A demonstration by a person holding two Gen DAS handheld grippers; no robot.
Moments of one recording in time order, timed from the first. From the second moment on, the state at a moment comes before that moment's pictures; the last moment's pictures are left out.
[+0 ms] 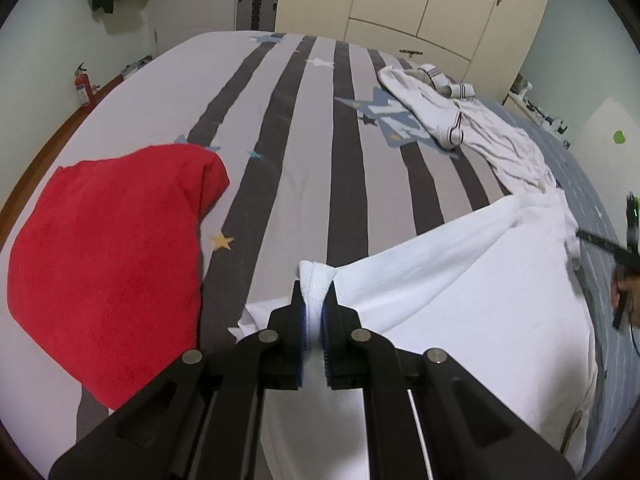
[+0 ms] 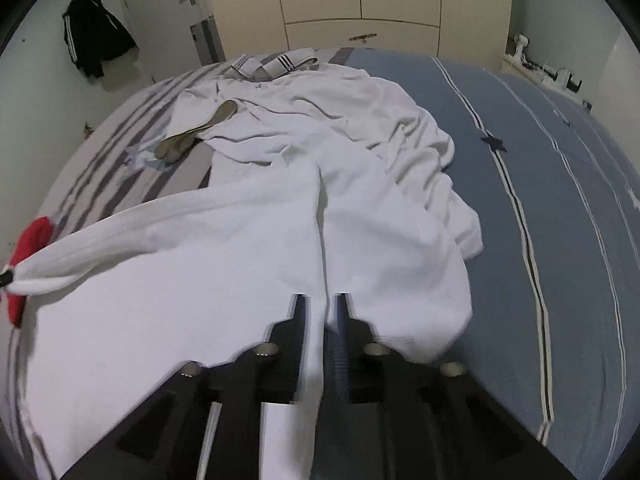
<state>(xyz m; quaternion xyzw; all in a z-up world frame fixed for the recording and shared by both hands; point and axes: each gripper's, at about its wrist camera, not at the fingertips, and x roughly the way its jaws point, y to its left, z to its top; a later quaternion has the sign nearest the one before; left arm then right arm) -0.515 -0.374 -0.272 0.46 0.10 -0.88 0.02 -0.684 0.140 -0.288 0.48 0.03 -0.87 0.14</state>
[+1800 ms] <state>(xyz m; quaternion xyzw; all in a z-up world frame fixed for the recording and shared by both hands) -0.321 -0.352 -0.240 0.46 0.15 -0.87 0.06 -0.436 0.210 -0.257 0.49 -0.08 -0.85 0.18</state>
